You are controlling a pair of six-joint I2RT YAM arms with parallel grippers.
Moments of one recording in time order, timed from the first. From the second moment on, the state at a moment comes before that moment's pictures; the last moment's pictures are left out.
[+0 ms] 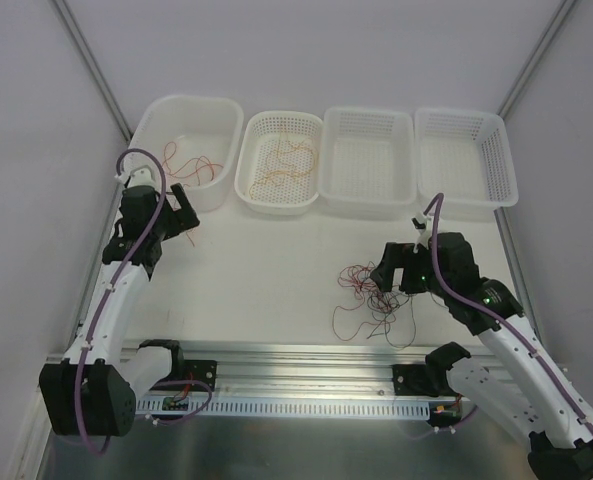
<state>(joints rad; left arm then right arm) 0.01 1.03 0.85 -0.38 -0.09 -0.35 0.50 0.70 0.77 -0.75 -0.03 0.39</state>
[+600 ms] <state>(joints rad) 0.01 1.13 0.57 0.13 -0.10 -0.38 0.50 0.70 0.76 -0.75 -0.03 0.40</state>
